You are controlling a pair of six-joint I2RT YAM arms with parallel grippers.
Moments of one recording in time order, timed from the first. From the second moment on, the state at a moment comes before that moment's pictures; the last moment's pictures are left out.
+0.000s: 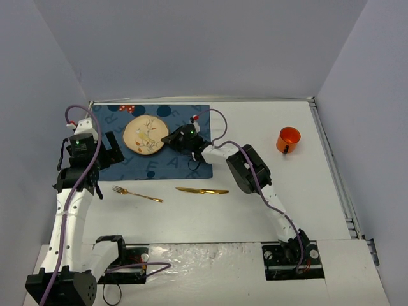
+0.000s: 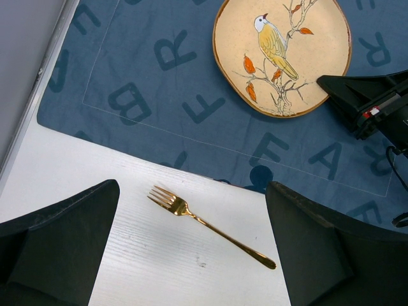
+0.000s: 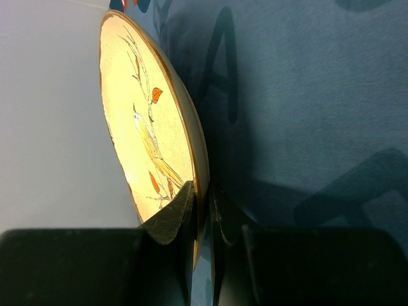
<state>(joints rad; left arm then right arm) 0.07 0.94 1.00 -0.66 -0.10 -0.26 0.71 2.54 1.81 0.36 -0.08 1.29</state>
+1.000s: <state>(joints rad) 0.07 0.94 1.00 -0.67 -0.10 -0.26 0.69 2.29 1.57 0.27 0.08 1.12</state>
